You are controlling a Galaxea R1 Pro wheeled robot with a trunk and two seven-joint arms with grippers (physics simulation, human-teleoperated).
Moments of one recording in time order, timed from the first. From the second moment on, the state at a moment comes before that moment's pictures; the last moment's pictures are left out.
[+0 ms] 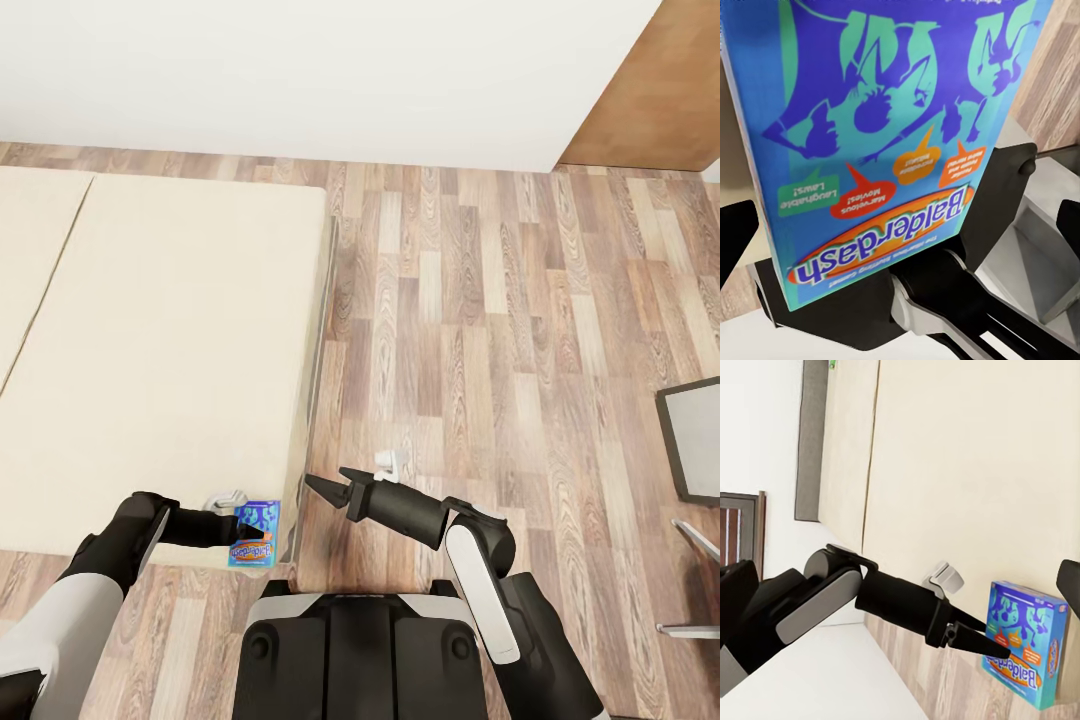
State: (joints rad) left arm -0.78 0.18 0.17 -0.64 -0.33 0.78 -0.92; right arm -0.42 0.15 0.23 -1.56 -0.47 0.73 0.52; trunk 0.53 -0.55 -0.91
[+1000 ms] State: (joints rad) left arm -0.78 0.18 0.17 -0.64 -0.32 0.78 -0.94; right arm -0.42 0.15 0.23 -1.56 -0.48 0.73 0.52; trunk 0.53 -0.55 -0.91
